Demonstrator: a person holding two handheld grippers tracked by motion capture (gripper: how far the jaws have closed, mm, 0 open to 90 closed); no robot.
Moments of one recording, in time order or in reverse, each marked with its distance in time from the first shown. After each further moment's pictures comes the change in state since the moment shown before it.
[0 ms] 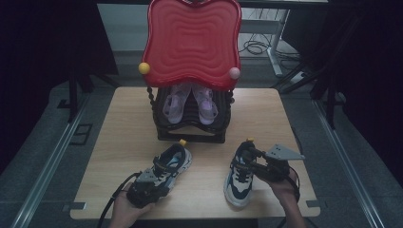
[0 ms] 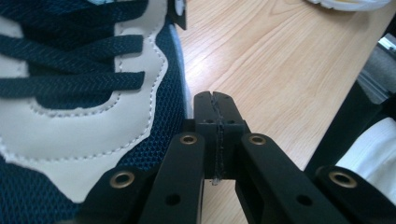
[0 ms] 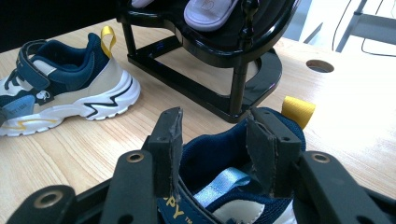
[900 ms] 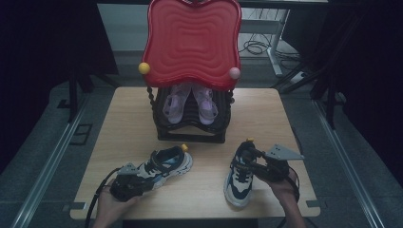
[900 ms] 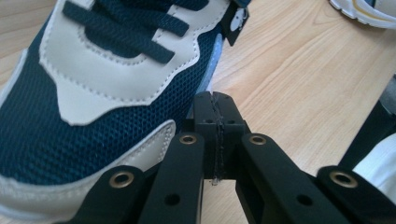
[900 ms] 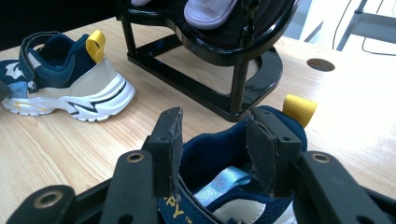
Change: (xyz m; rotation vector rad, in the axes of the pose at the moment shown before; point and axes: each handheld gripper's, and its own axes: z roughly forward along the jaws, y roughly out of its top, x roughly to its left) left arm 0.039 -0.013 -0.023 -0.035 0.023 -0.096; right arm 0.000 -0.001 0.001 0.003 0.000 0.001
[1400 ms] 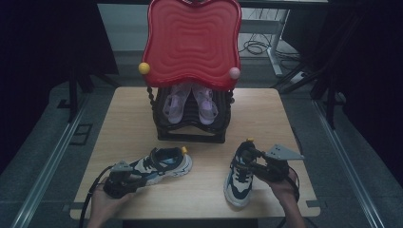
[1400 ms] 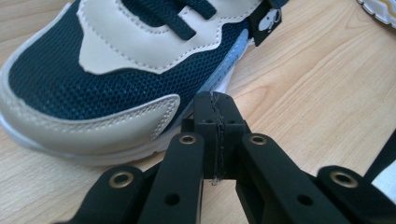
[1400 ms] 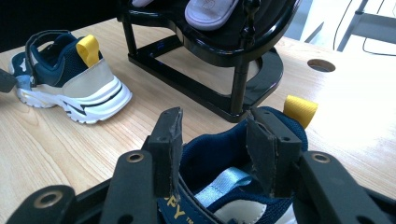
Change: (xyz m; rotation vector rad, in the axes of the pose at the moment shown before) left arm 0.019 -0.004 -0.008 -0.007 0.057 -0.046; right arm 0.000 0.000 0.000 -0.002 0.003 0.001
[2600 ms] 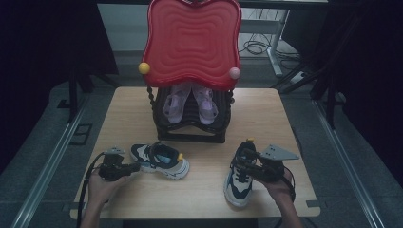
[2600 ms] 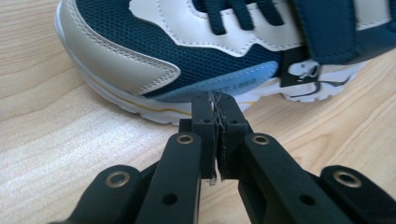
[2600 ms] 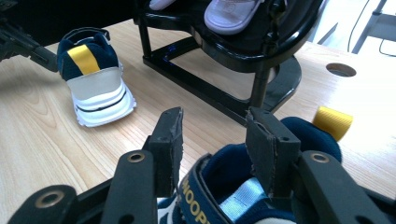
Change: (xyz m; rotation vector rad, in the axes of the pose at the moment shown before) left arm 0.042 0.022 0.000 -0.038 0.045 -0.094; right arm 0.011 0.005 0.007 -0.001 0.046 -0.005
